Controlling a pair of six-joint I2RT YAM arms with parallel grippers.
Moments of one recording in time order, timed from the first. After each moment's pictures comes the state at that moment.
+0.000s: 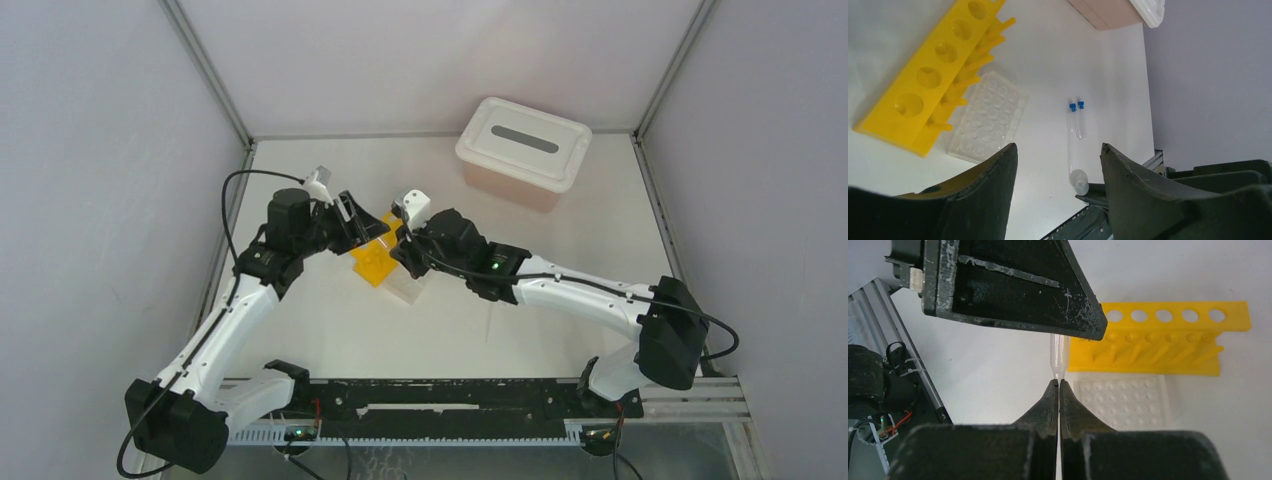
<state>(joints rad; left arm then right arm) -0.31 1.03 0.89 -0.34 0.35 -0.72 1.02 1.47 1.13 -0.05 0.03 0.16</state>
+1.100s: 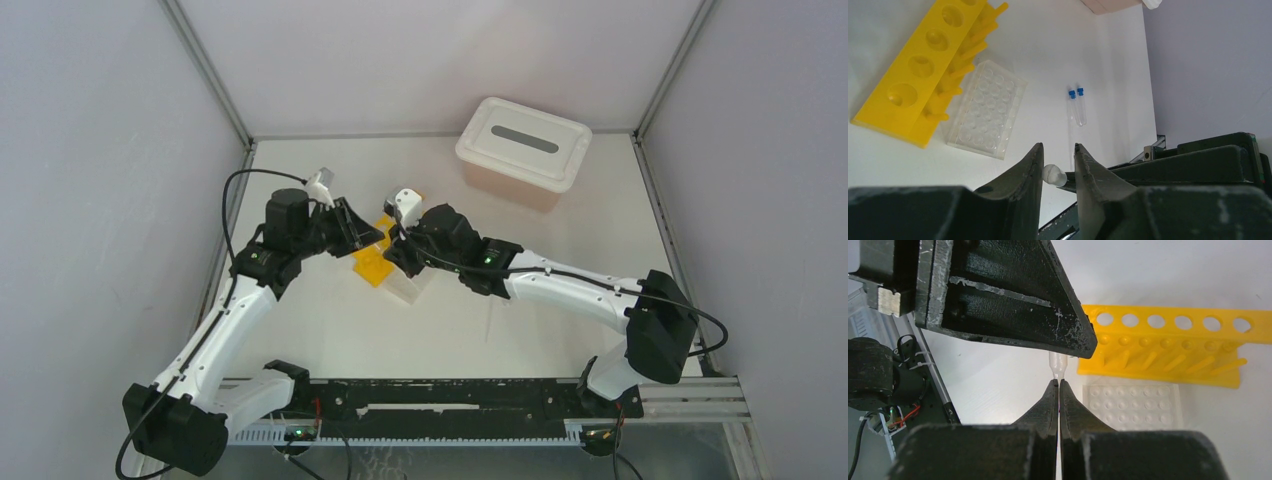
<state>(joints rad) -0.31 1.02 0.91 -0.41 0.41 -0.67 1.00 1.53 1.17 -0.05 -0.05 0.15</state>
